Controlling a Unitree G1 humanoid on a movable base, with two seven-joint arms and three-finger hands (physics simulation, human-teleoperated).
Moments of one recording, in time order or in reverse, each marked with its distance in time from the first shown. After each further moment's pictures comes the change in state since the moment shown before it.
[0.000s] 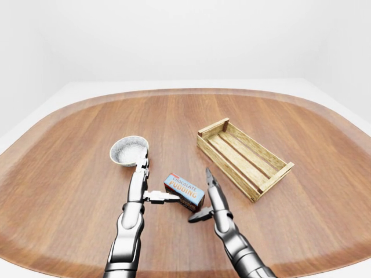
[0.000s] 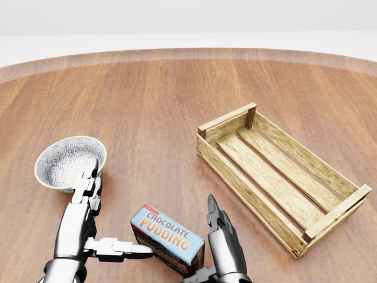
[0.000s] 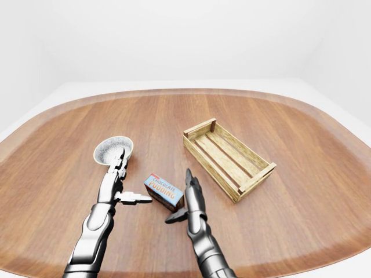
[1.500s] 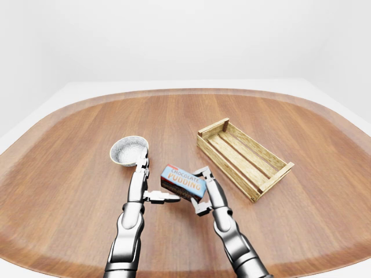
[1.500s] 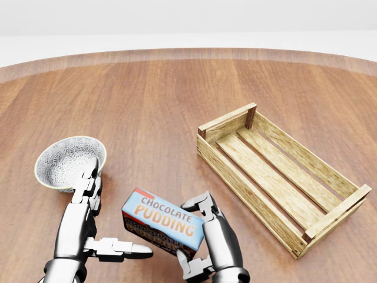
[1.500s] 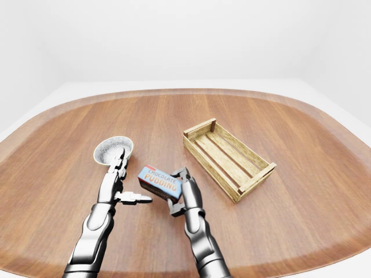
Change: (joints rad) left arm 0.000 0.000 0.000 0.001 0.000 0.000 0.000; right arm 0.075 0.009 0.047 -0.235 0.007 0.000 0.057
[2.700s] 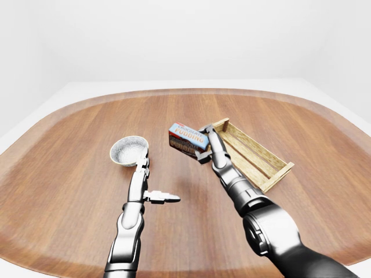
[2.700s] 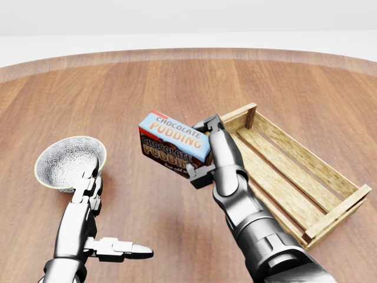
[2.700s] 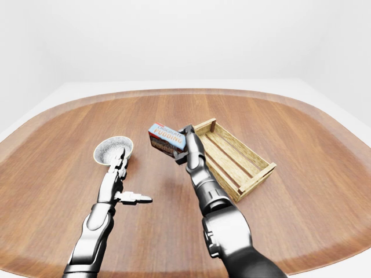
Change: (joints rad) left arm 0.003 -0.001 -0.002 -0.016 0.000 0.015 -0.005; right arm -0.807 -0.075 -0.213 0.771 0.128 0.000 -0.053
